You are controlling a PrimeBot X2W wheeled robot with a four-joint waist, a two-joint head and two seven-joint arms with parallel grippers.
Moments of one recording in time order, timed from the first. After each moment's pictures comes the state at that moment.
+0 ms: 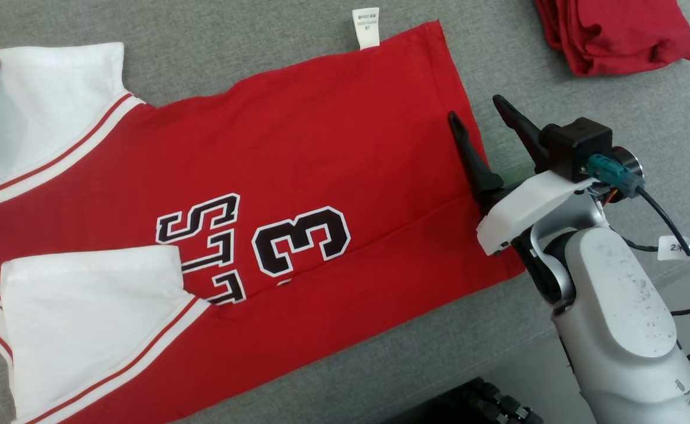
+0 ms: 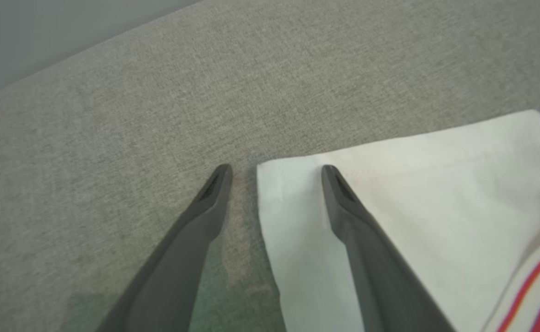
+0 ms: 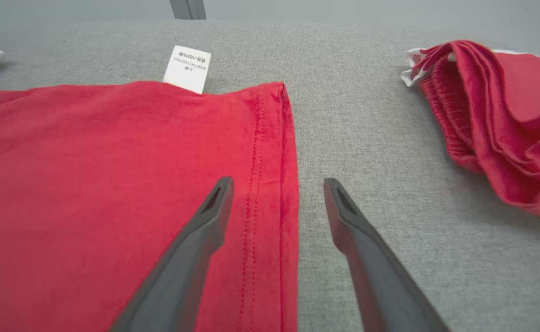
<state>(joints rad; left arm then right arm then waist) -0.93 0.79 -0.51 0.37 -0.82 -0.13 0.57 -0.53 -0.05 0.18 0.19 0.20 0.13 0.04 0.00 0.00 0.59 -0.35</state>
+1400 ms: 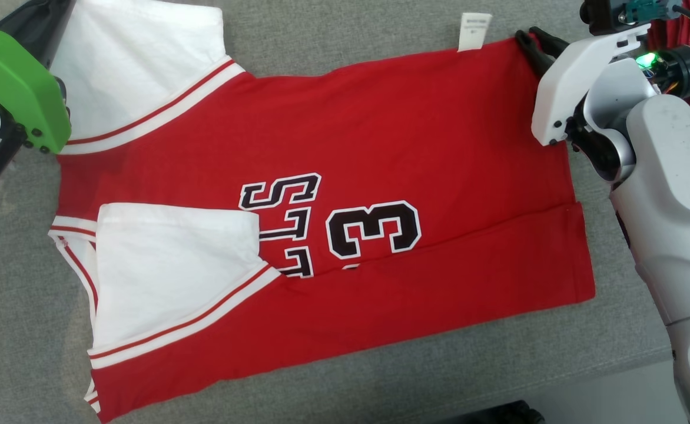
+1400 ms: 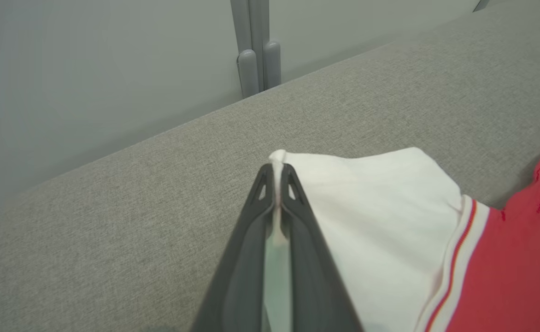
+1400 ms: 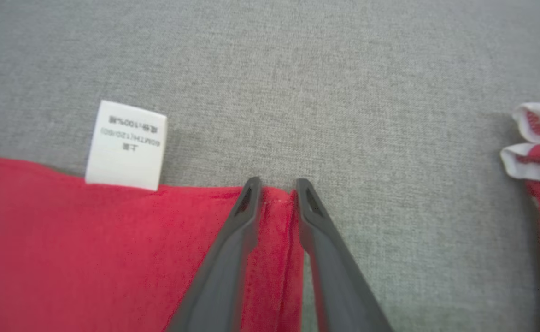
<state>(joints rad) -0.96 0.67 -0.57 0.25 -0.75 -0.12 0.31 -0.94 -0.21 0.25 0.58 0.37 0.13 0.31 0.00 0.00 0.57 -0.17</state>
